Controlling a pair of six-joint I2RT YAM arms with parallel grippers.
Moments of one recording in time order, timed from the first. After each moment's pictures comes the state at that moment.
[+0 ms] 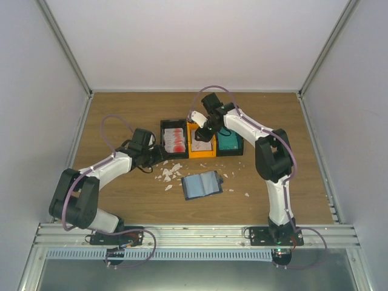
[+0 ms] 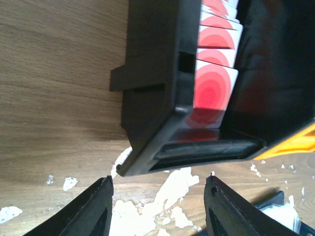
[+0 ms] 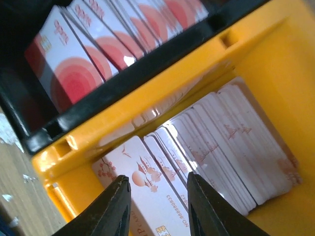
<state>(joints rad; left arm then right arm) -0.32 1.43 0.76 -0.27 0.24 -0.67 0.52 2.11 1.75 -0.79 -0.32 -0.46</state>
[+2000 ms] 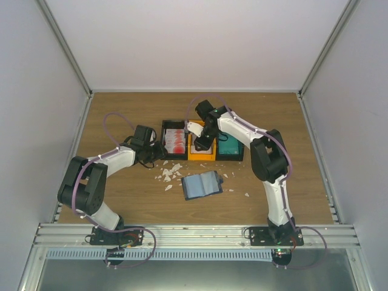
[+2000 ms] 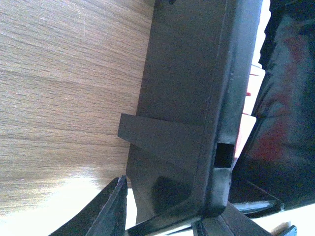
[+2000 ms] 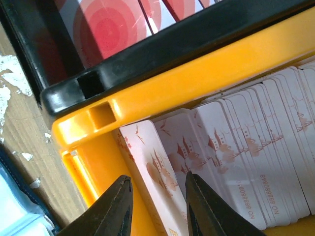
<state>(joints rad) -0.29 1.59 0.82 -0.19 0.23 -0.67 0.57 2.16 1.78 -0.96 -0.27 -0.54</state>
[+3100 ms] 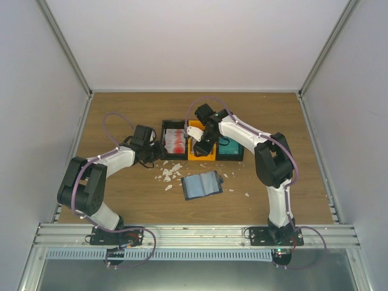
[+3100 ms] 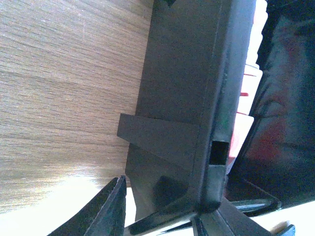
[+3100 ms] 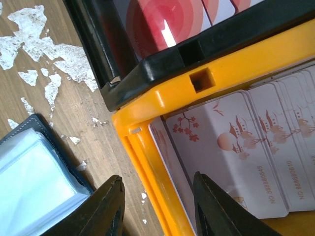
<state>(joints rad) -0.29 1.58 0.82 -0.19 0.23 -0.66 0.61 2.06 1.67 -0.96 -0.31 -0.50</state>
